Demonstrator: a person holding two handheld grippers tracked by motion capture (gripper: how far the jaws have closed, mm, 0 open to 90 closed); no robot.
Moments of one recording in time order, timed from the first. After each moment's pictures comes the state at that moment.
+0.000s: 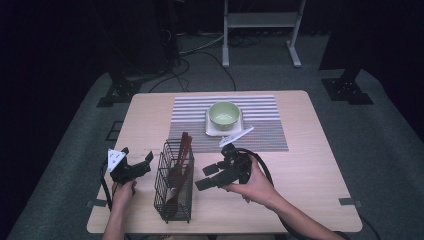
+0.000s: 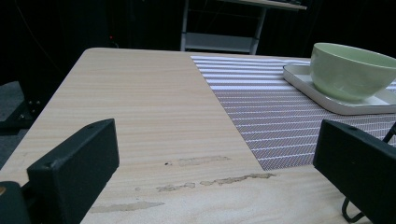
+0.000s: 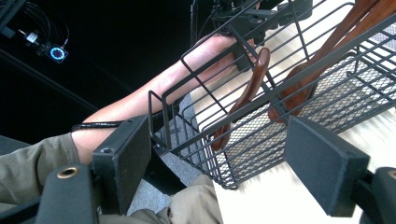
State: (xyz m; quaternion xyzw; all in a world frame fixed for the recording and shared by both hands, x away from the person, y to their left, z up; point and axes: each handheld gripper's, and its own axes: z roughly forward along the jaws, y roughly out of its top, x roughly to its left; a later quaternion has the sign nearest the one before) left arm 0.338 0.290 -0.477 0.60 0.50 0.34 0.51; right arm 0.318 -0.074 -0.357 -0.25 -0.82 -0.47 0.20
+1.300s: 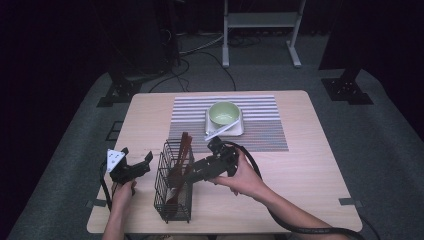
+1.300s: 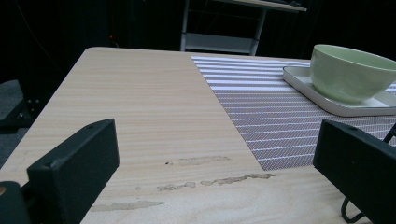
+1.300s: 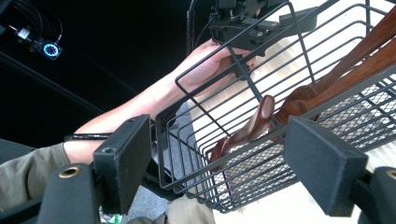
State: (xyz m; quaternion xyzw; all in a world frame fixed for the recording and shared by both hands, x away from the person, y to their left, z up) left arm 0.337 0.292 -0.477 0.60 0.51 0.34 0.52; right arm 0.334 -0.044 -0.349 -0.25 -0.83 -0.46 0.20
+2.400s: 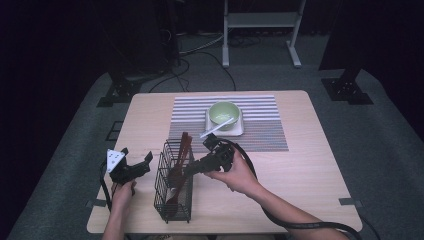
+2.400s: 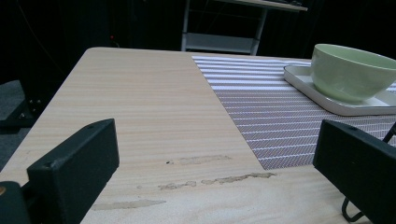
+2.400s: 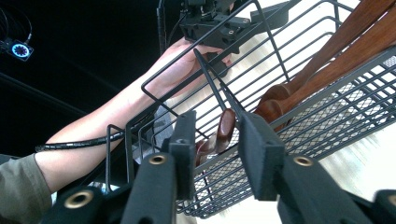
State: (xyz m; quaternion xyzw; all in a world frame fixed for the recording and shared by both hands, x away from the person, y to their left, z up) left arm 0.336 0.292 -0.477 0.60 0.51 0.34 0.51; right arm 0.346 -0.033 -0.354 -0.27 -0.84 -0.43 0.18
